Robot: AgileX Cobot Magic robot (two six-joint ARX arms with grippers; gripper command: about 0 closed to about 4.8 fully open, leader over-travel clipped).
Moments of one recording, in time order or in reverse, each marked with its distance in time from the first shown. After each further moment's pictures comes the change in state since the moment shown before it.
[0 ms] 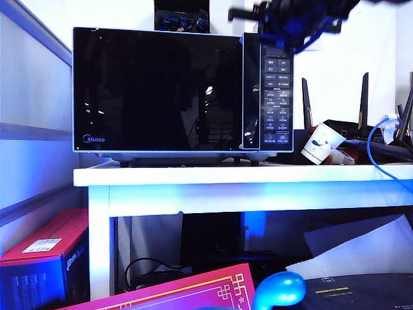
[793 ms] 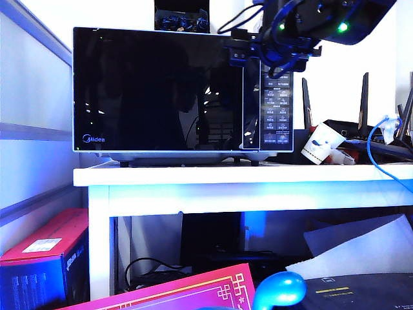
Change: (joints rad) left arm 0.000 0.040 0.000 0.026 -0.145 0.045; right arm -0.063 0.239 0.241 0.009 0.006 -0.003
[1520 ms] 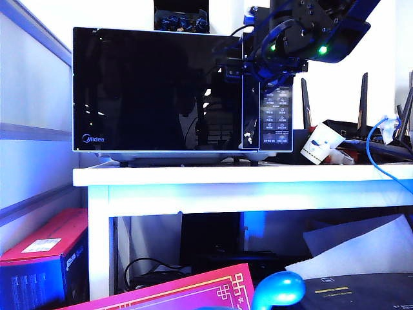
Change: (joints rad) left arm 0.000 0.000 0.000 0.000 0.007 0.026; right arm -0.029 0.143 0.157 -0.055 -0.074 -0.001
